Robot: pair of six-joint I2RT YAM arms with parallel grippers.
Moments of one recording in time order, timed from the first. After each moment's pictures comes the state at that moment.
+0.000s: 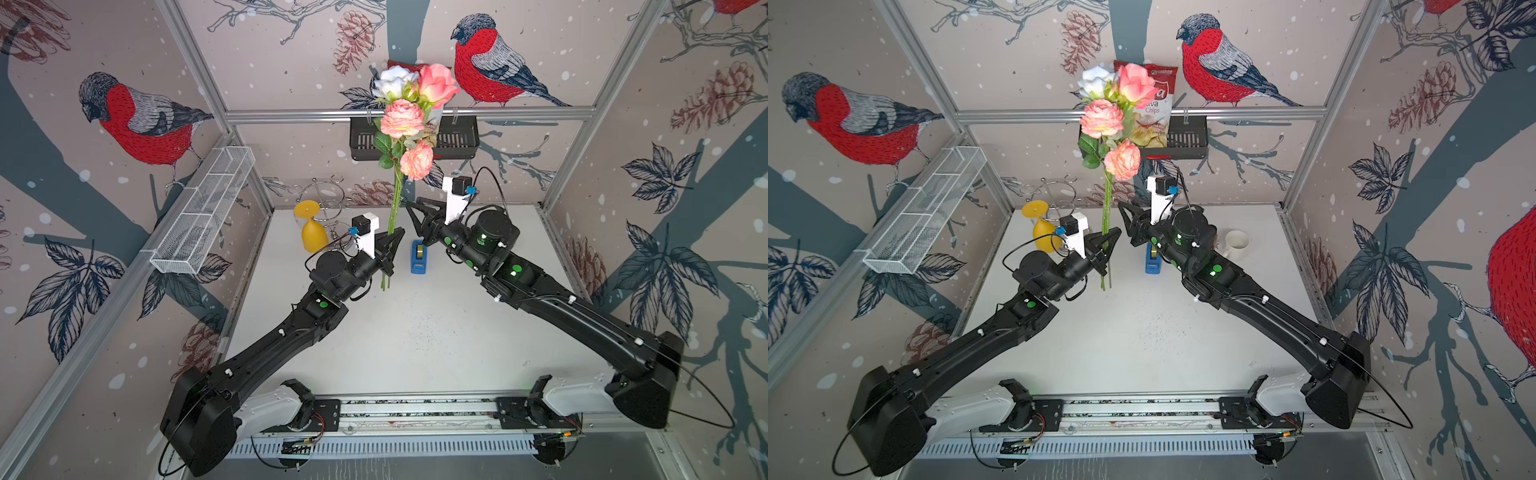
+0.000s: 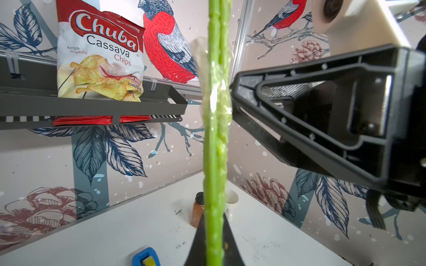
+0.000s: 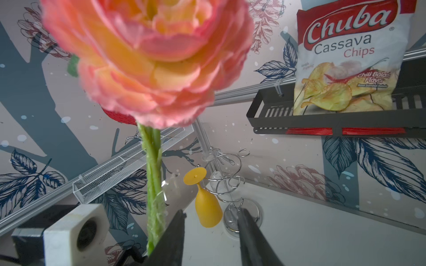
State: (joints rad) left arm -0.65 1.14 0.81 0.53 0.17 -0.20; right arm 0.88 1.37 1.33 0.14 0.07 0.29
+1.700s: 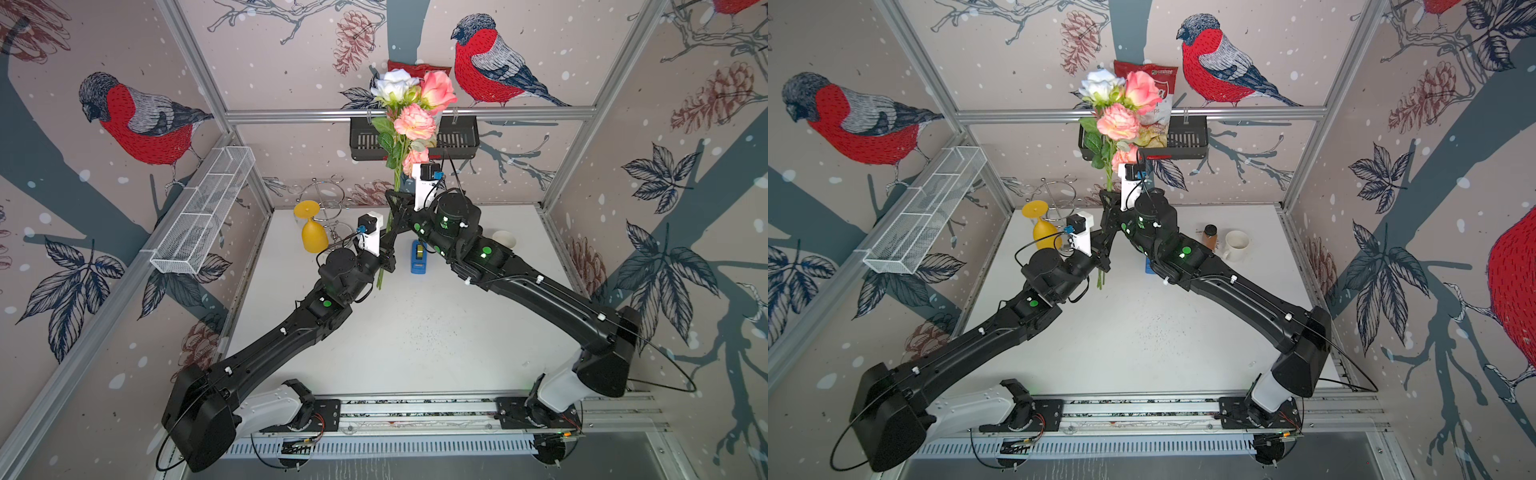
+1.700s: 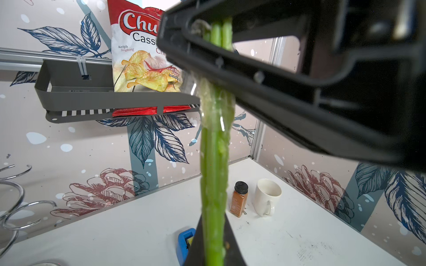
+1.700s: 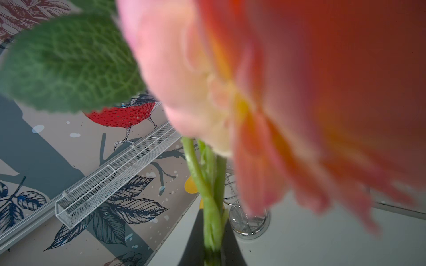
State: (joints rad) left arm -0.68 1.15 0.85 0.42 -0.07 -0.10; right arm 0.95 1.59 1.64 -0.04 0.23 0.33
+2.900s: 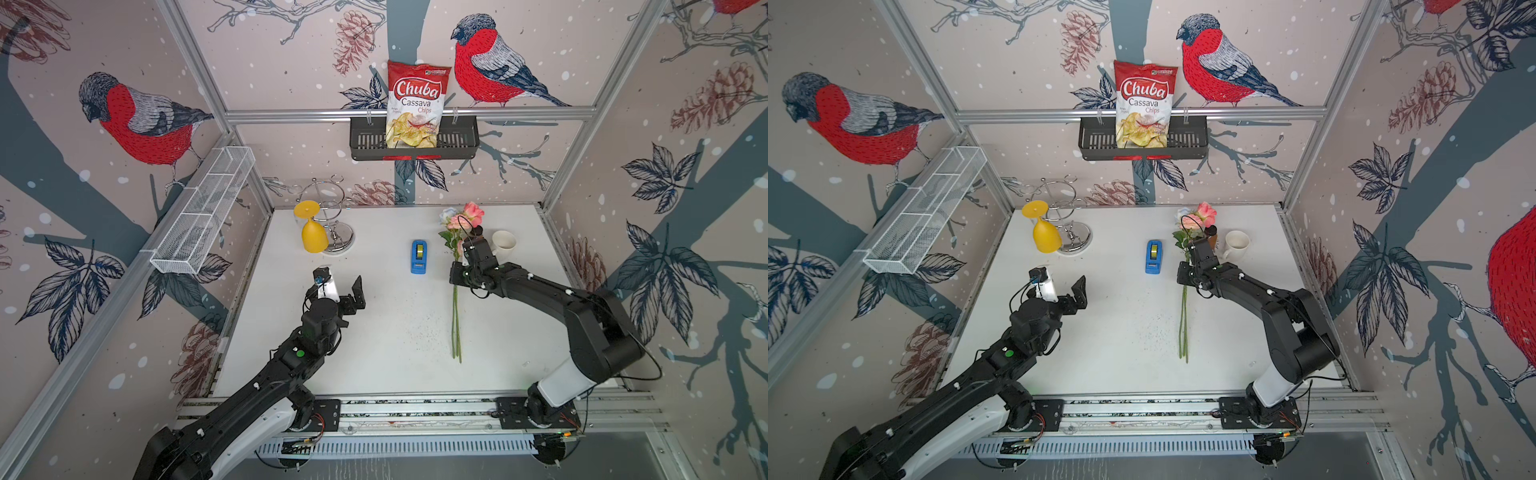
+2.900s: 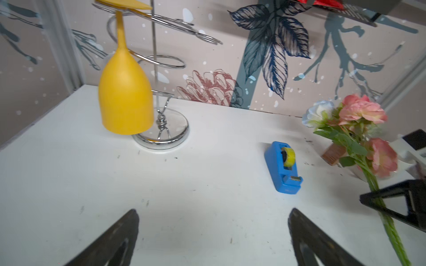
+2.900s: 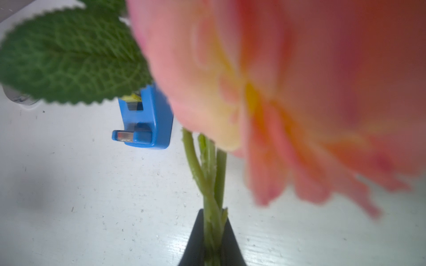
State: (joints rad) left arm -0.62 0.75 0.34 0.17 -0.52 -0.34; right arm 0.49 1.64 0.96 -0.23 -0.04 0.51
